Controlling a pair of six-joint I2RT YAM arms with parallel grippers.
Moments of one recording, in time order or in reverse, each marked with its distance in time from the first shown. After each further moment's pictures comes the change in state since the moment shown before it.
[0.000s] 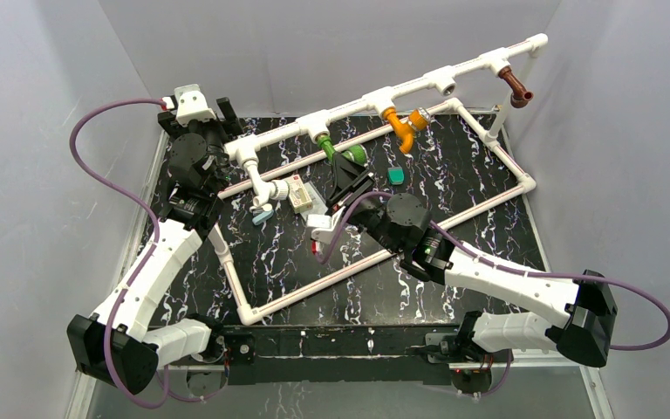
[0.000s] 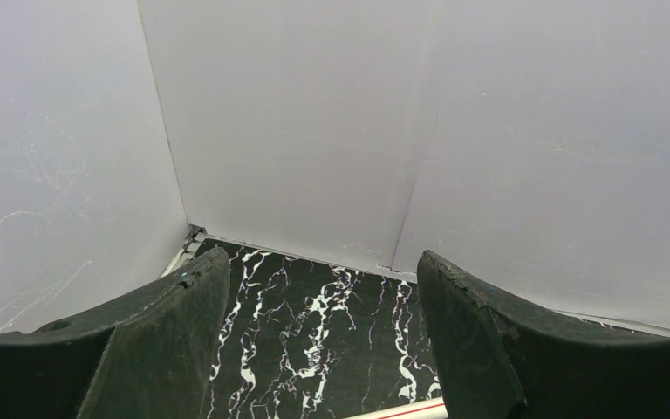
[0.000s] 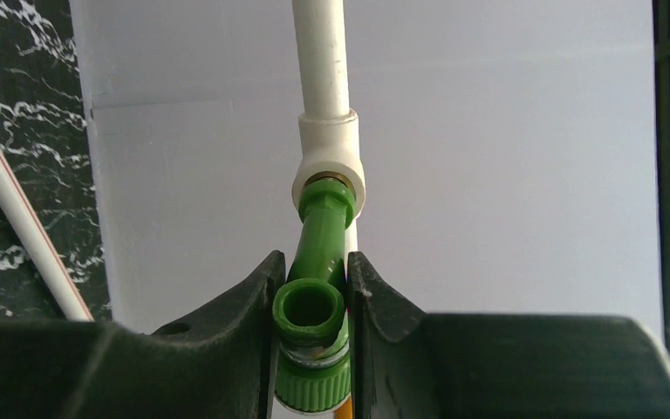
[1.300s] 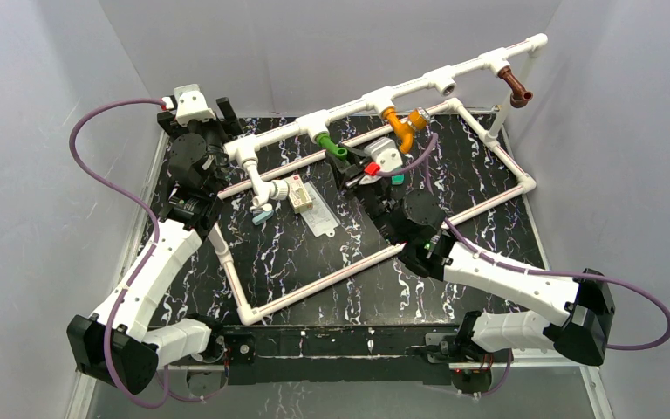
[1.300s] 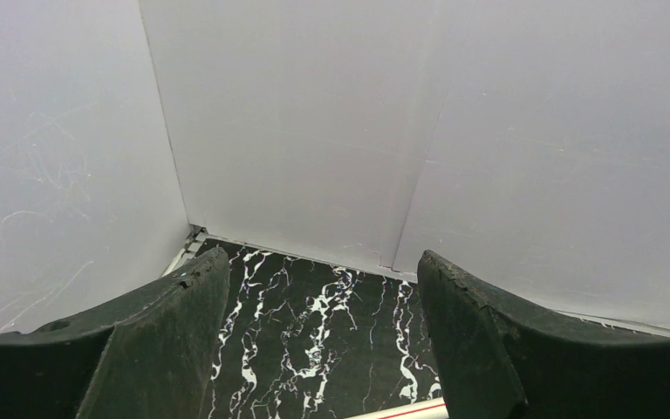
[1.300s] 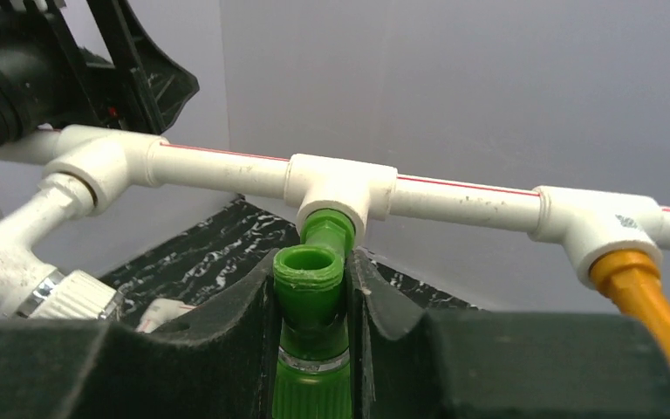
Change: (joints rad) left arm 0.001 -0.001 0.000 -0.001 0.000 0.001; right arm -0.002 0.020 0.055 0.212 0.178 1.307
